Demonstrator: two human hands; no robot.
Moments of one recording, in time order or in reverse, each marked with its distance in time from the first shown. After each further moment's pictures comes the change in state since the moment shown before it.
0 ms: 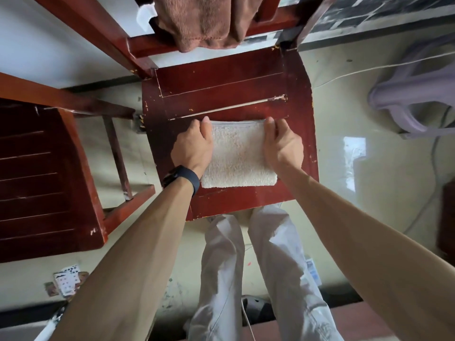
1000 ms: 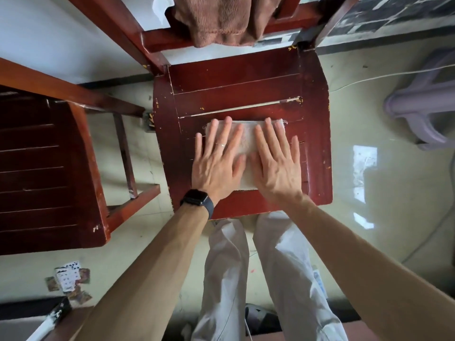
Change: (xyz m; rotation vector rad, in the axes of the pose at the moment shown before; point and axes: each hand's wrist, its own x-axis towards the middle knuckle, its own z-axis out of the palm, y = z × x) left_hand -0.040 -0.029 0.033 0.395 0.025 0.588; right_hand -0.038 0.023 0.030 -0.355 0.023 -0.648
